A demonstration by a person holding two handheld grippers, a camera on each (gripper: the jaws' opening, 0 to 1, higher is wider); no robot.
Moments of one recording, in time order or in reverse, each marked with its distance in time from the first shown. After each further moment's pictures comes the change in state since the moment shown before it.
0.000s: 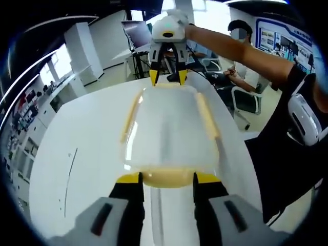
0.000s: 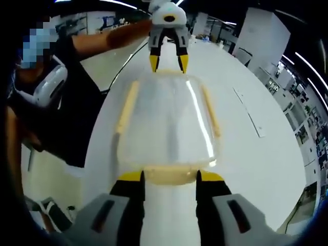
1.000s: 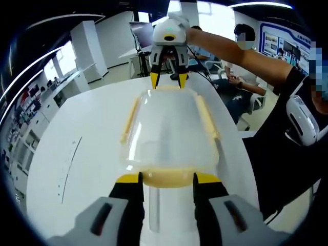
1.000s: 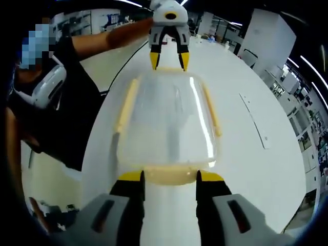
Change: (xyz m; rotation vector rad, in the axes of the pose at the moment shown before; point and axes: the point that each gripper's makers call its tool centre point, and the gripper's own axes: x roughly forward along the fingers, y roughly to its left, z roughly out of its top) left arm -0.021 -0.005 -0.030 -0.045 -0.010 0.012; right arm 0.026 -0.006 0.026 -0.025 0.019 0.031
